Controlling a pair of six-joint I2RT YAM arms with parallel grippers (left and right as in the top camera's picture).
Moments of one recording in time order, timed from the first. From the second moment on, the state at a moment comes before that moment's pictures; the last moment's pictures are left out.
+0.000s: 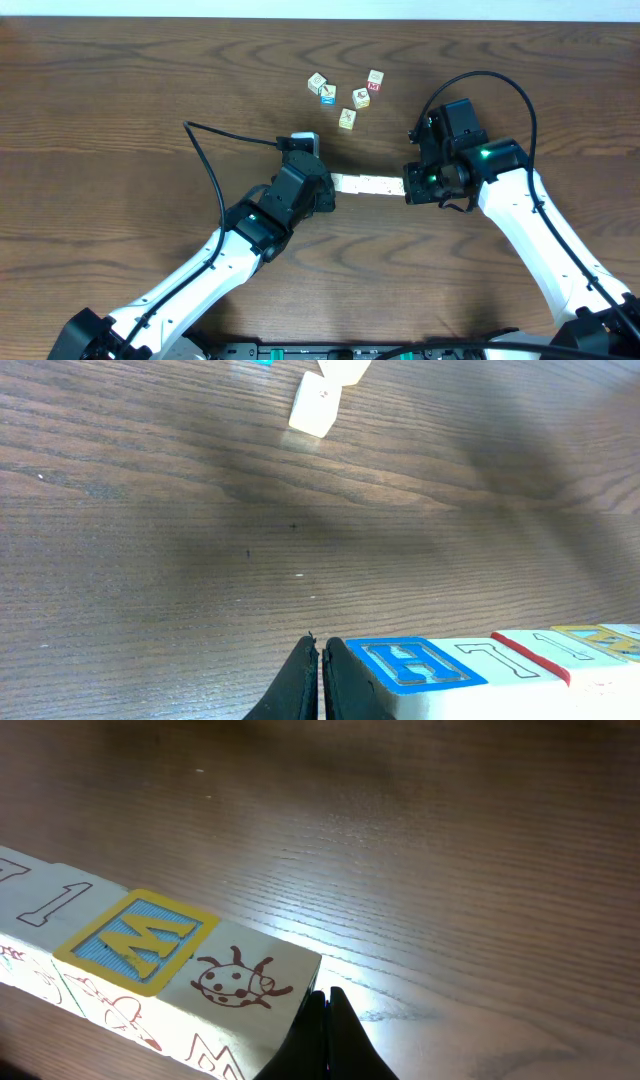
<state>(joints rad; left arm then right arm) -0.66 1.37 0.78 -0.15 -0.07 -0.64 0.32 1.50 1.15 -0.92 -0.20 0.22</state>
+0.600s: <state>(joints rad) -0.66 1.35 0.78 -0.15 -0.08 -0.64 0.32 1.50 1.21 -0.95 -0.20 0.22</state>
